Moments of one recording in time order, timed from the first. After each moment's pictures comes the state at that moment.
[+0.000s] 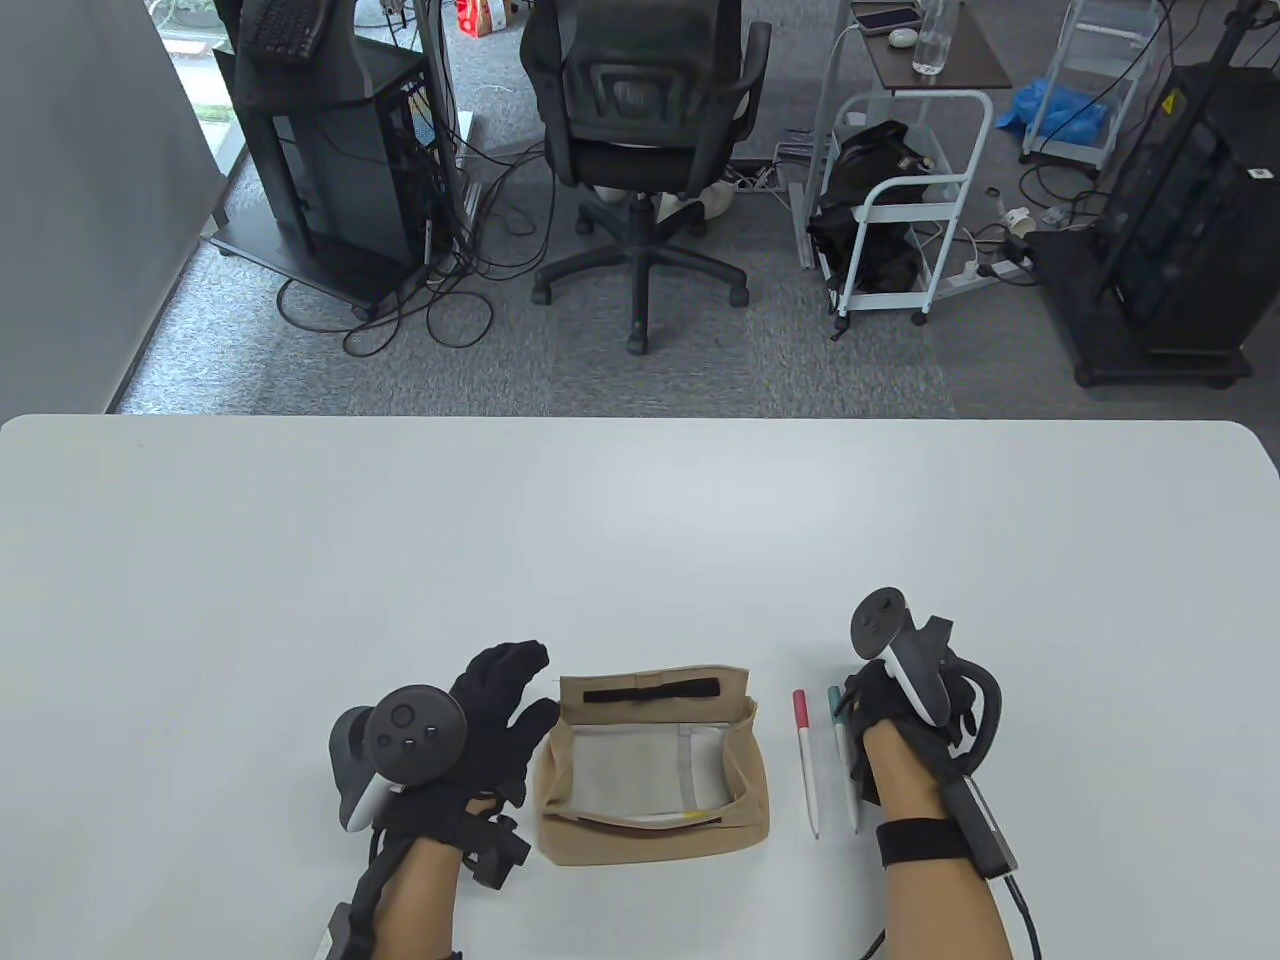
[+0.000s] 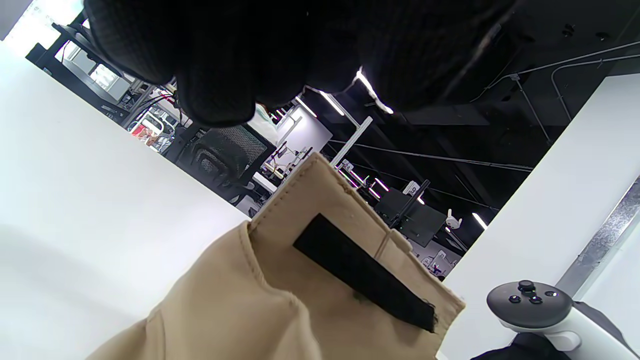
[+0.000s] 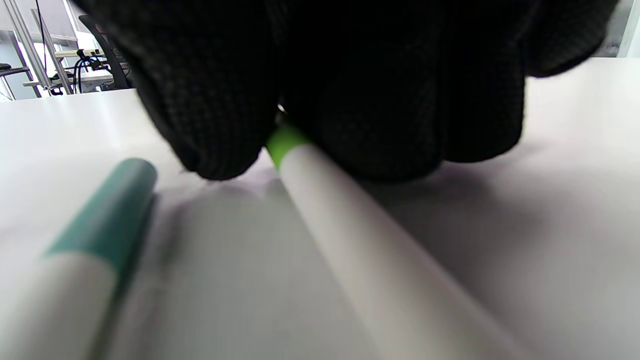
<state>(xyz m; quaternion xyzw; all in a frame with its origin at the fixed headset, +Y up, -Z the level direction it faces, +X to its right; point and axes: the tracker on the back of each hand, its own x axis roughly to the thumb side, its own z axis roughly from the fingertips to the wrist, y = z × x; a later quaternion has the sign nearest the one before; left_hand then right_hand) -0.194 -0.697 -0.288 0.05 -0.15 0.36 0.92 0.220 -0.759 -0.386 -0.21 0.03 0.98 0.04</state>
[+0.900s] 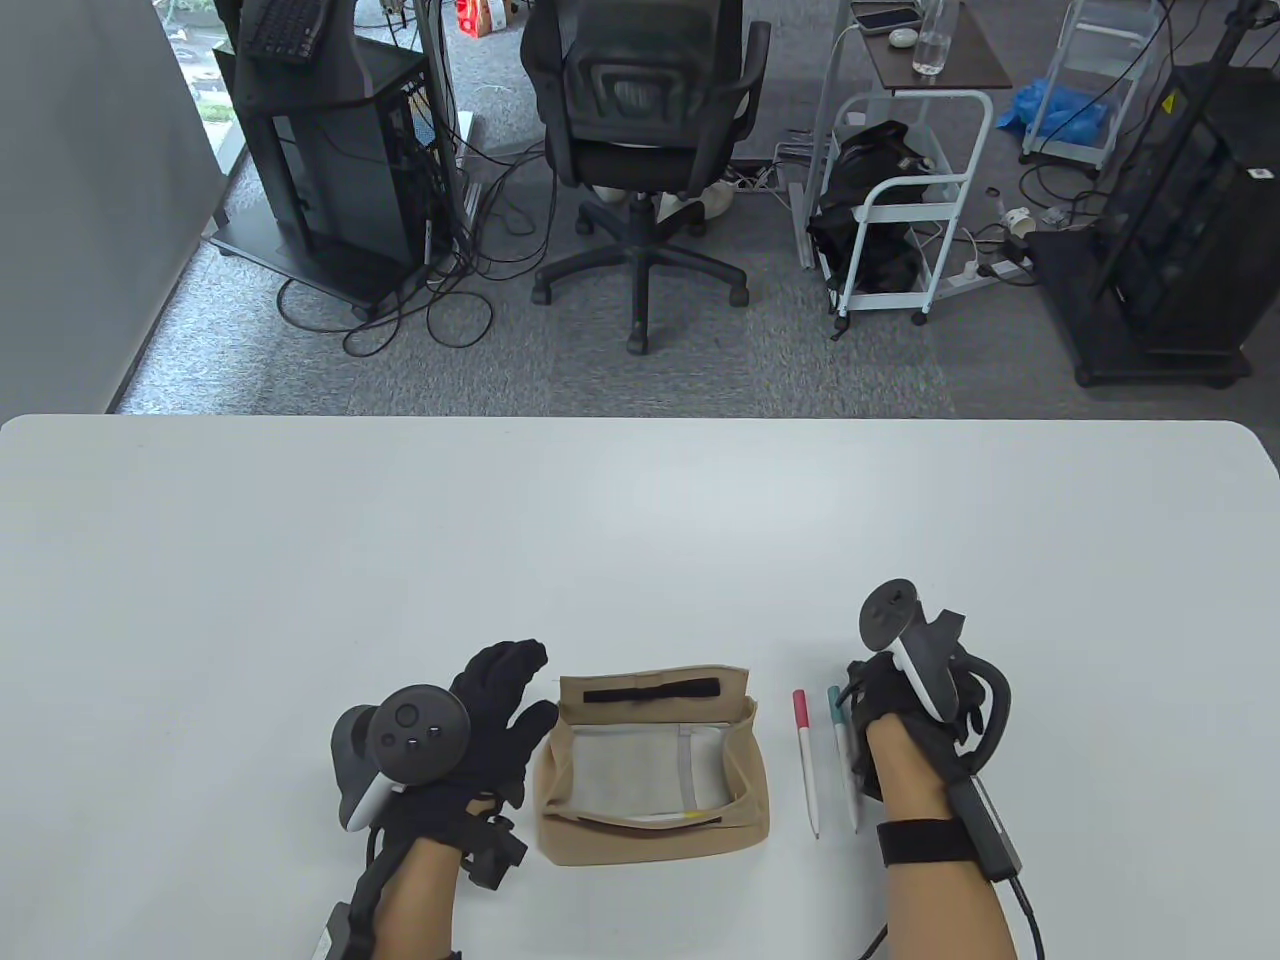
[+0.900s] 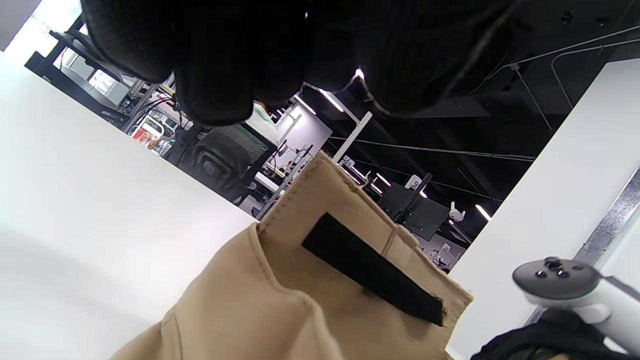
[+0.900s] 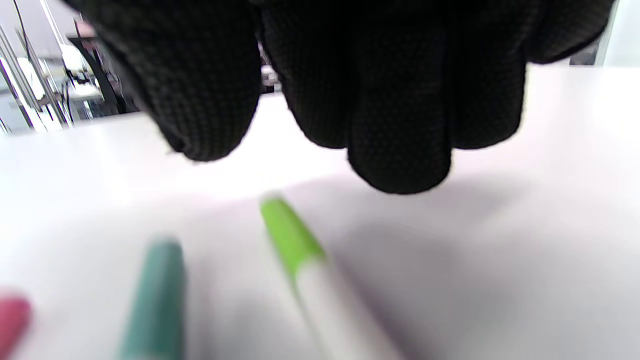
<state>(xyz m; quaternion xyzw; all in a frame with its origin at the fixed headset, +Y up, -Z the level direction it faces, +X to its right) -0.192 -0.695 -0.288 0.05 -0.15 0.34 0.93 0.222 -0.722 -0.380 -0.22 0.01 0.97 0.07</state>
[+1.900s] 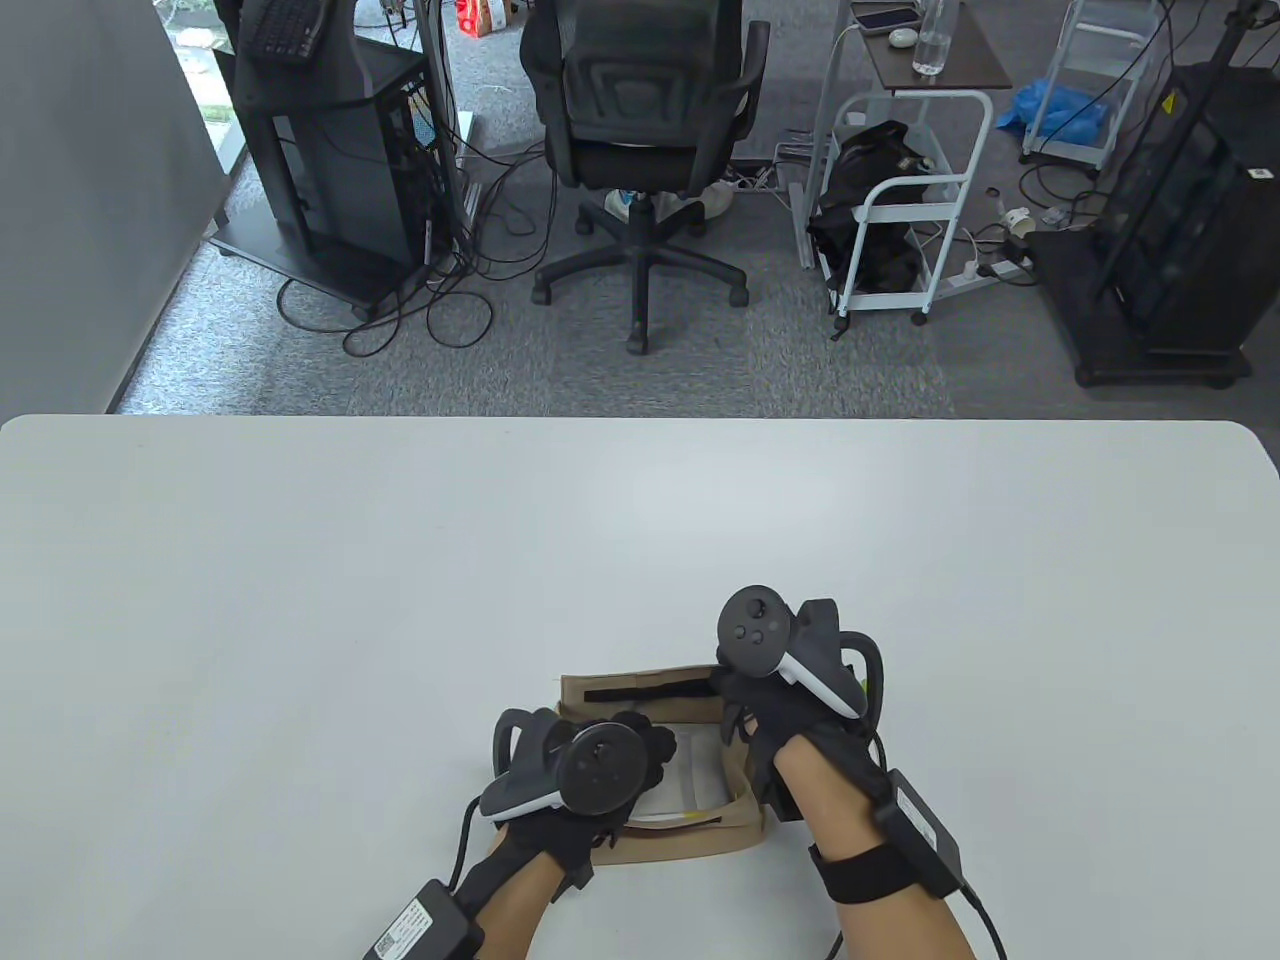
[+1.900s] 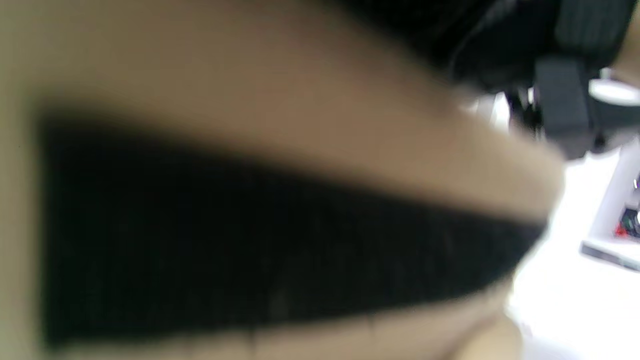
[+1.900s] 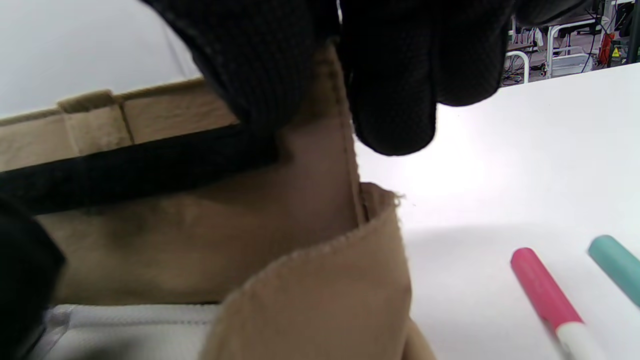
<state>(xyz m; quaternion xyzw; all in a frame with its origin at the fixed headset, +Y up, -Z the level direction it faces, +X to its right) -0.074 -0.717 -0.286 -0.03 -0.31 0.12 0.94 0.096 -0.679 -0.353 0.07 0.05 0.99 0.12</state>
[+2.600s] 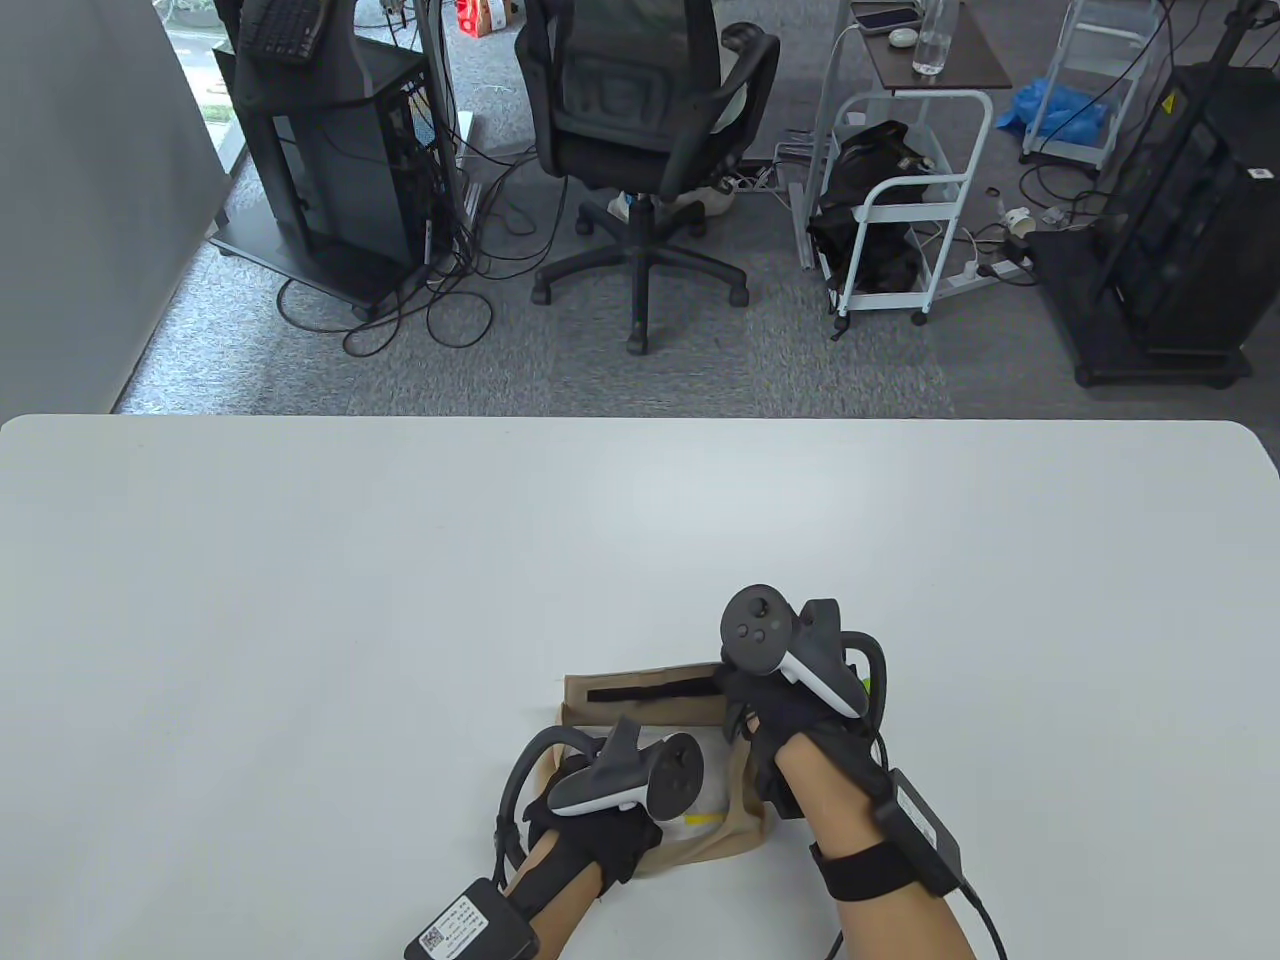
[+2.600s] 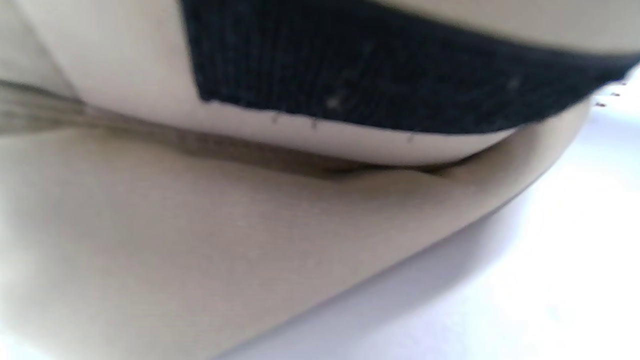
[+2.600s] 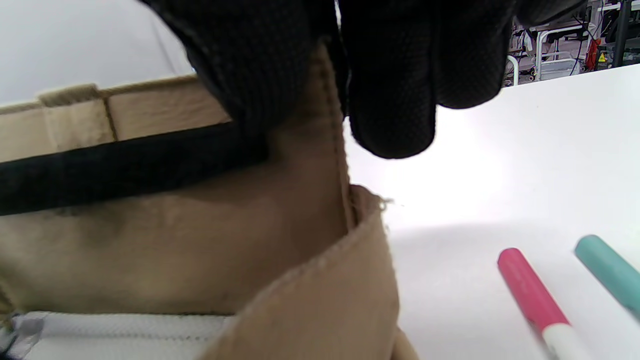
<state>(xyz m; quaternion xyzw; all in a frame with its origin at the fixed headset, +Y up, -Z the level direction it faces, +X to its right) -0.047 -0.753 -0.283 -0.19 -0.25 -0.05 0.95 0.099 -0.679 -0.353 0.06 0.05 0.99 0.12</state>
